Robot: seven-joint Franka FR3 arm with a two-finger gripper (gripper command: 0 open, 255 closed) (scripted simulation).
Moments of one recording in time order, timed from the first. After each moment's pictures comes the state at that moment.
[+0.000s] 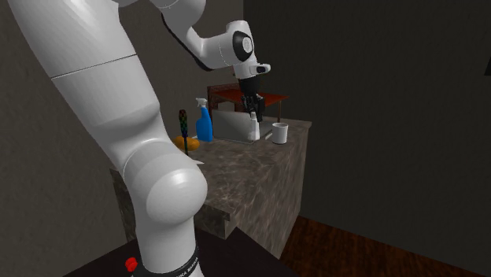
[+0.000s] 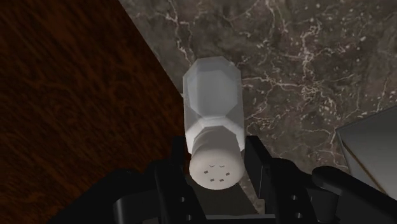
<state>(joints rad) -0.09 -0.30 0.50 -2.26 -0.04 2.15 0.63</state>
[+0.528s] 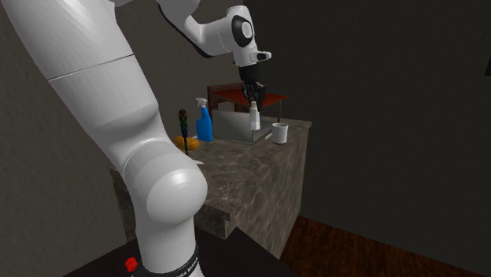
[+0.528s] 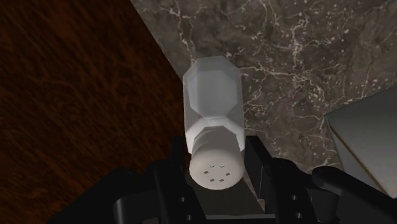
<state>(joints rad) -0.09 -0.32 0.49 -2.17 -0.03 2.04 0.61</state>
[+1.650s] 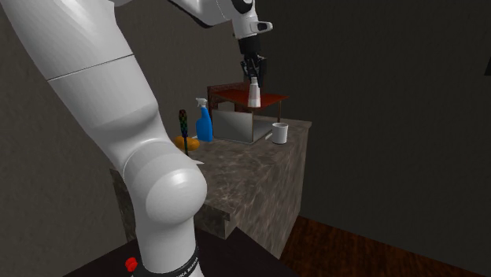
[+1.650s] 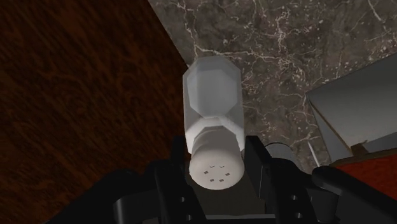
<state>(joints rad) -0.10 -0.32 0.47 -1.94 -0.03 1.81 0.58</state>
